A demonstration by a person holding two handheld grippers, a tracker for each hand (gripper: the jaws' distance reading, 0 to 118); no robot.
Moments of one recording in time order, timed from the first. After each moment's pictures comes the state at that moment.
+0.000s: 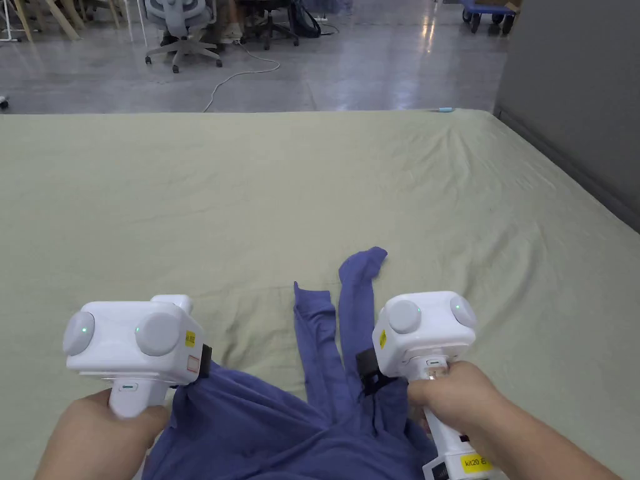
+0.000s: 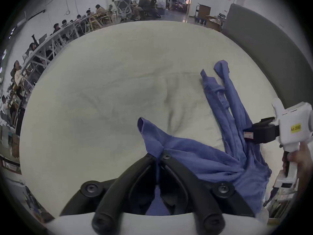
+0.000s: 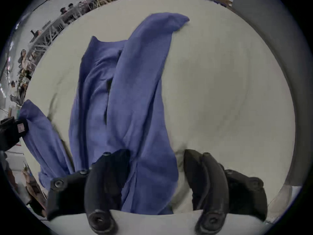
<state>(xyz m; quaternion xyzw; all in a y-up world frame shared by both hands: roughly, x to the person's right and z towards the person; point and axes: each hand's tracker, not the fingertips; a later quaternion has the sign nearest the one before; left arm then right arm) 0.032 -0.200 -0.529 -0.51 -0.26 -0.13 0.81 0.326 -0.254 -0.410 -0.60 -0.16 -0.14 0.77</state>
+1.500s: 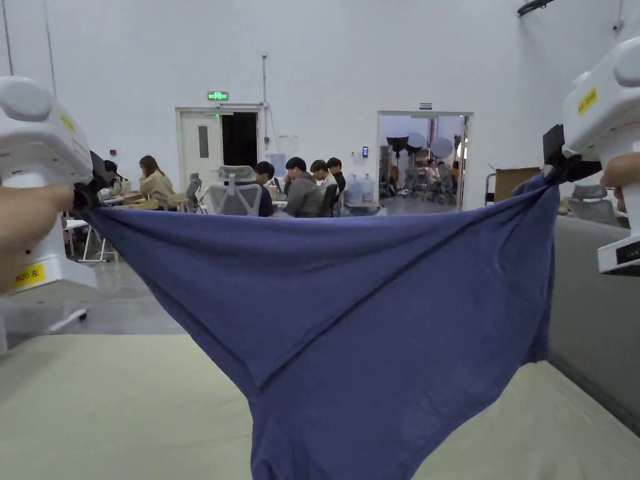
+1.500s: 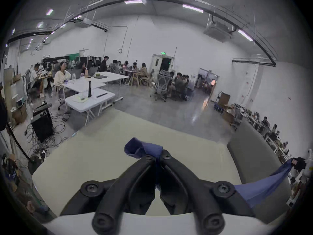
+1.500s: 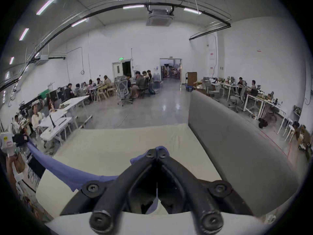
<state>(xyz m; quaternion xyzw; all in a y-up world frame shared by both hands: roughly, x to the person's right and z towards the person) -0.083 0.309 -0.625 -0.23 -0.15 0.10 0.96 0.443 0.349 -0.344 -0.20 -0.28 -0.08 0.94</state>
